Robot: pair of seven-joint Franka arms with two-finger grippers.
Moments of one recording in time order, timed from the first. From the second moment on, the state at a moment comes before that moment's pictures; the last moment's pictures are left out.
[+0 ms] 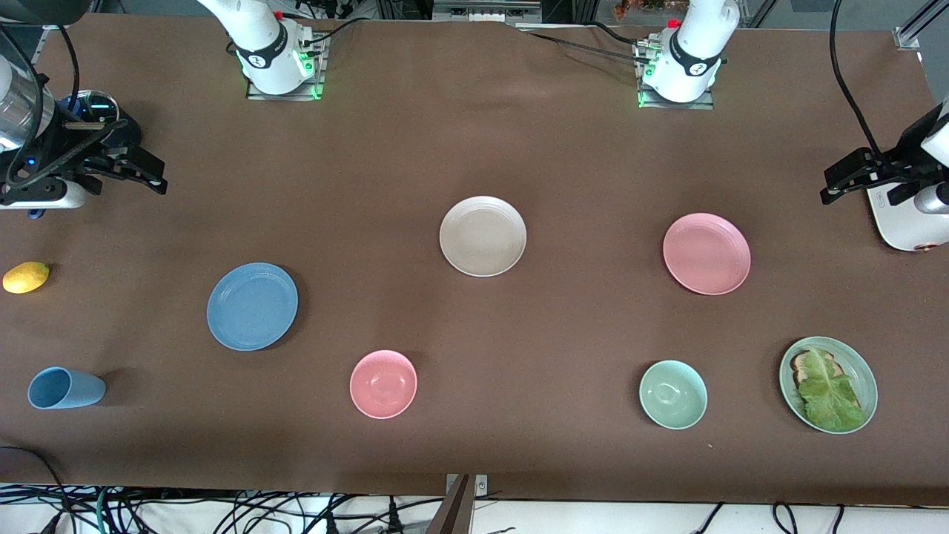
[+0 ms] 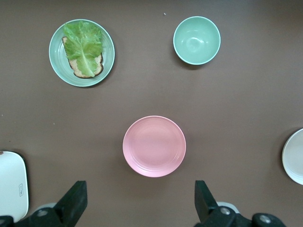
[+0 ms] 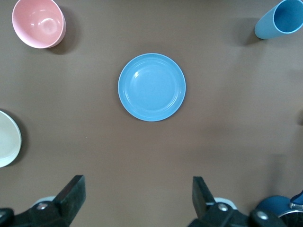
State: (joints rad) left arm -0.01 0.02 0.04 -1.58 0.00 1.61 0.02; right arm 0.03 0.04 0.05 -1.58 -0.01 1.60 0.06
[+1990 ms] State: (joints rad) left arm 0.14 0.38 0.04 -1.58 0.00 1.61 0.22; right arm 0.03 0.04 0.05 -1.58 -0.01 1.60 0.06
